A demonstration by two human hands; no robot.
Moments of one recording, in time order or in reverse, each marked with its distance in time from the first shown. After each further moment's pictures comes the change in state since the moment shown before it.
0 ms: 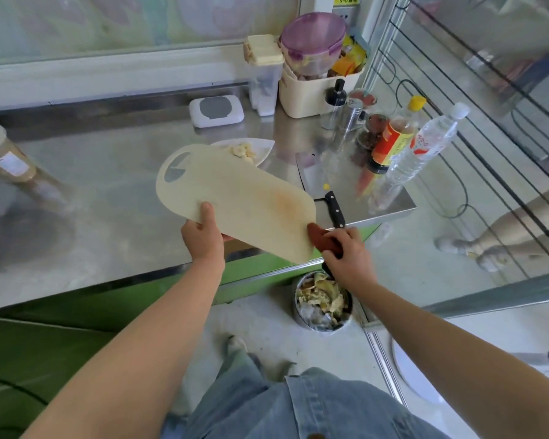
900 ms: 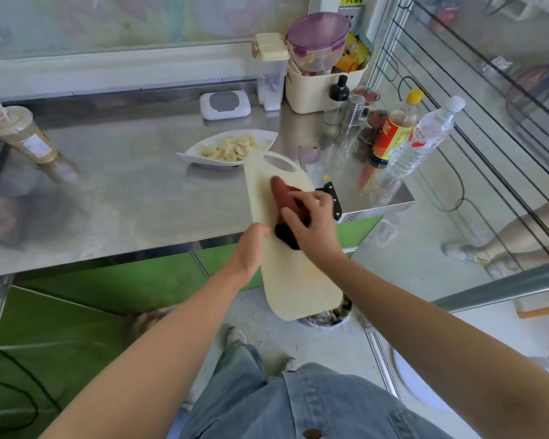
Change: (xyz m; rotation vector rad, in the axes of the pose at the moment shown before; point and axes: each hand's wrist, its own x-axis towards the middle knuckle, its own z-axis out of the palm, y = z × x) left_hand -0.093 -0.016 0.003 0.238 -0.654 -0.189; right_hand -0.019 -0.070 -0.011 0.377 -0.026 -0.140
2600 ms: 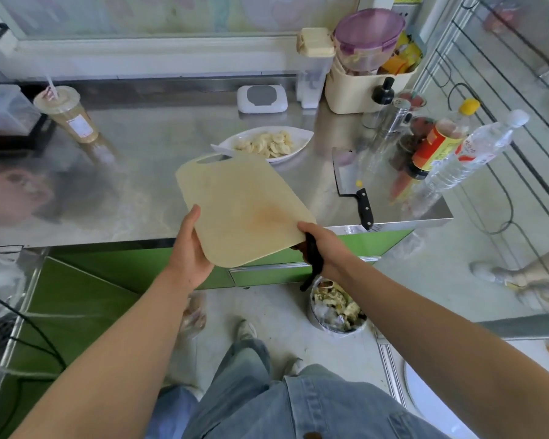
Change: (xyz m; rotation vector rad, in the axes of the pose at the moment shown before) left_hand -0.009 -0.013 -0.126 -0.629 0.064 0.065; right_hand 0.014 0.007 0.038 0.752 -0.358 0.745
